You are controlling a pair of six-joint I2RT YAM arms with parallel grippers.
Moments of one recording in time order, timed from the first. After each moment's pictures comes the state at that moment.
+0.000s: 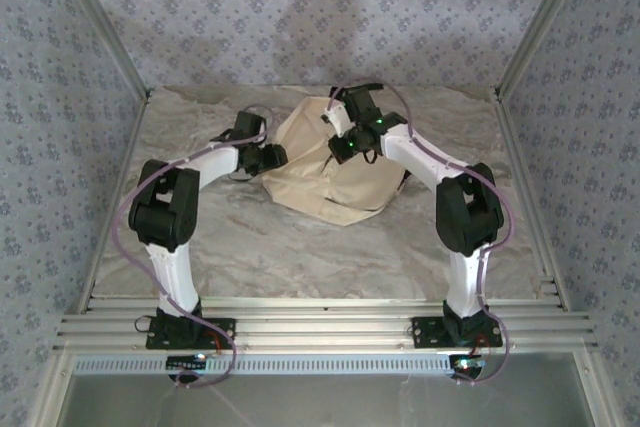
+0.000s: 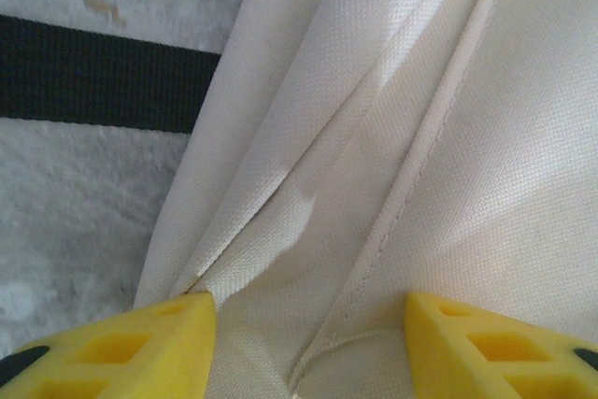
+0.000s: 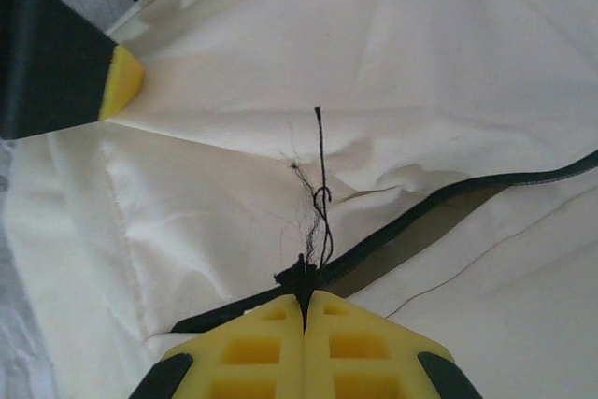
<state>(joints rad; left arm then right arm) -0.32 1.97 1.33 -0.34 0.16 -0.54 0.50 1.95 1.63 -0.59 -0.20 -0.12</state>
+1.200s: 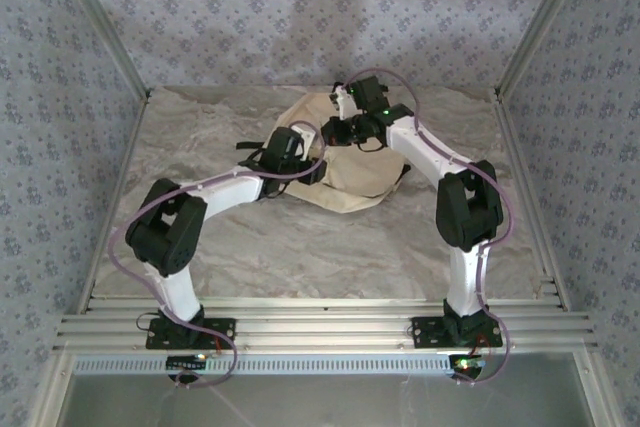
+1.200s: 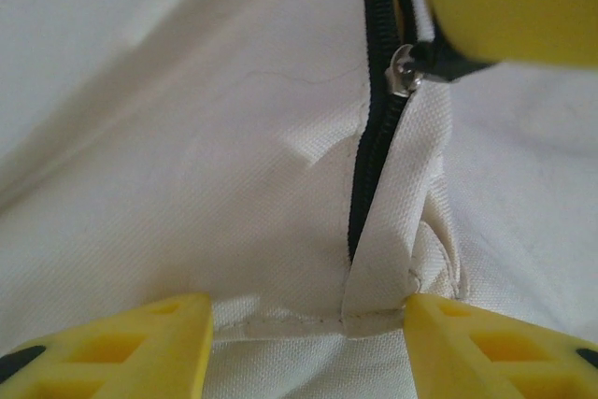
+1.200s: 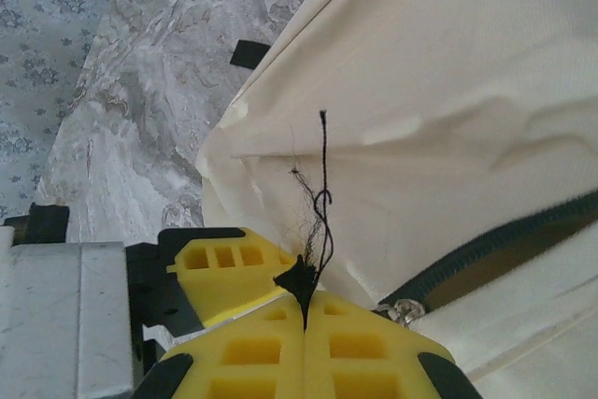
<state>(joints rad) -0.60 1.81 1.15 -0.01 0.07 -0.22 0.45 1.98 1.71 -0.54 -0.49 0.30</state>
